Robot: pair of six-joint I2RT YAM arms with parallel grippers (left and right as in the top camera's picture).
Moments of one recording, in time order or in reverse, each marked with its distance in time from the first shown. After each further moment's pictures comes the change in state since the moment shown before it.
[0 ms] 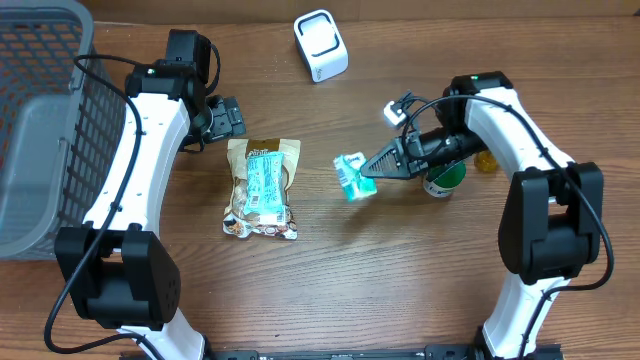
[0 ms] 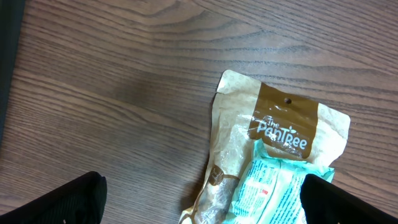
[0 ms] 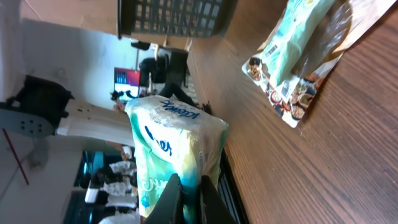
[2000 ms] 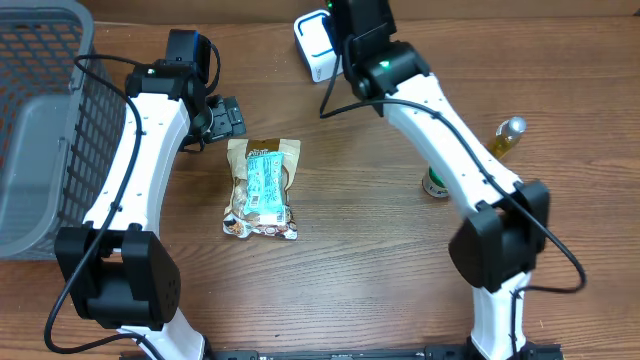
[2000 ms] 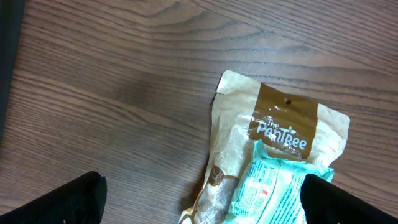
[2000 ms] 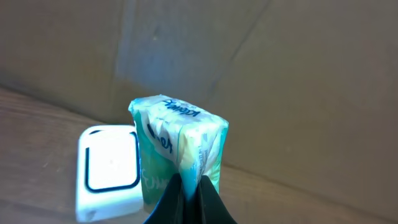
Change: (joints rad) left arm 0.000 0.000 0.000 0.002 0.000 0.000; right arm 0.364 0.073 0.465 1.244 1.794 0.637
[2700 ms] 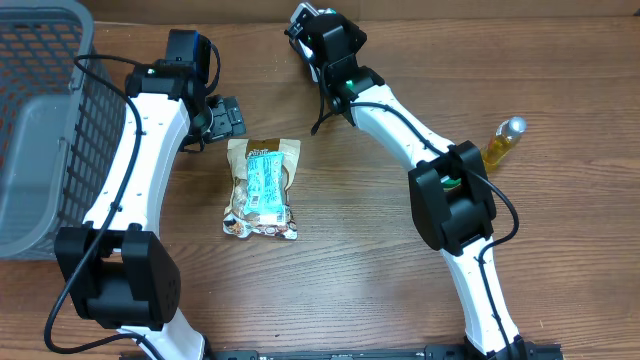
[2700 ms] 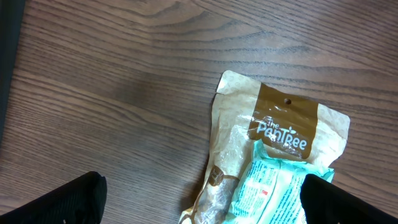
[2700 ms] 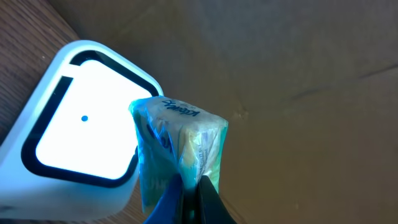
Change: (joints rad) left arm 0.000 0.000 0.000 0.000 0.000 0.000; right arm 0.000 0.307 0.000 0.315 0.024 -0.570
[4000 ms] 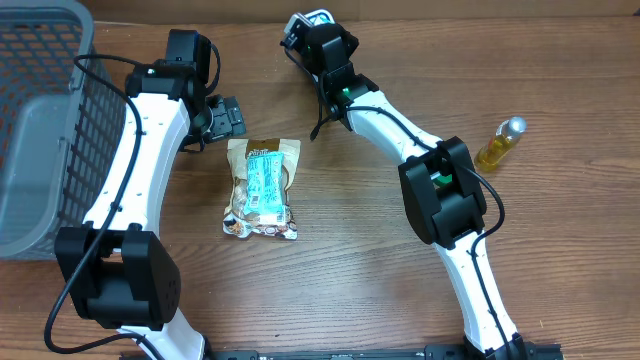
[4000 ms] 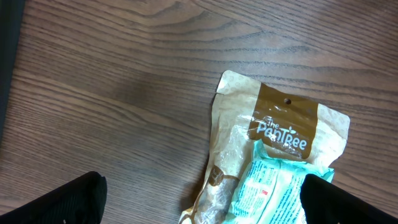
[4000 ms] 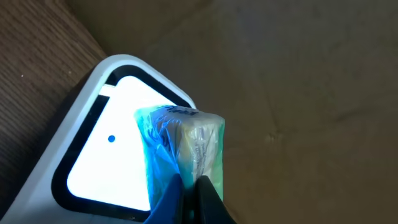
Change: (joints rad) left arm 0.000 0.000 0.000 0.000 0.000 0.000; right arm -0.006 0.074 0.000 0.108 -0.071 -0.011
